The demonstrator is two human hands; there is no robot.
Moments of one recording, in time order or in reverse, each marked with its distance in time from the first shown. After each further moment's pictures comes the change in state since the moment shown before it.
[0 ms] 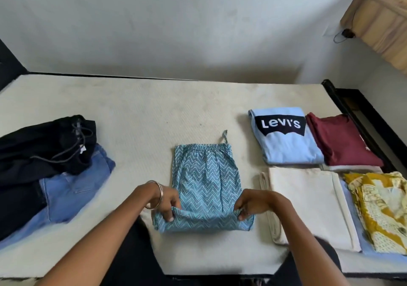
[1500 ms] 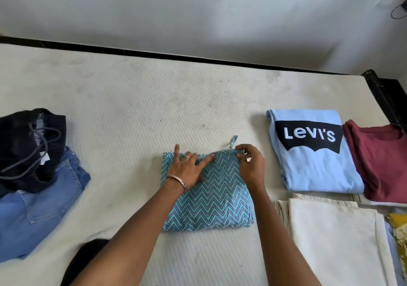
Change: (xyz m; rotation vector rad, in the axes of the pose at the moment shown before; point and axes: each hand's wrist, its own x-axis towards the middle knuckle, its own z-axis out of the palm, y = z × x) left_hand 0.183 -0.027 -0.103 0.393 0.806 -0.168; right_hand 0.166 0.041 -0.112 0.520 1.234 0.190
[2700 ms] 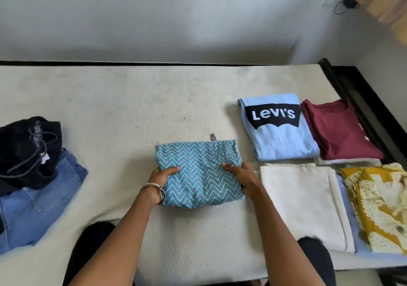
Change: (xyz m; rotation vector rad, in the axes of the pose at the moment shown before) left_hand -0.105 0.028 -0.028 -2.042 -0.026 -0.788; right_hand -0.094 0.014 -0.075 0.667 -0.395 0.534
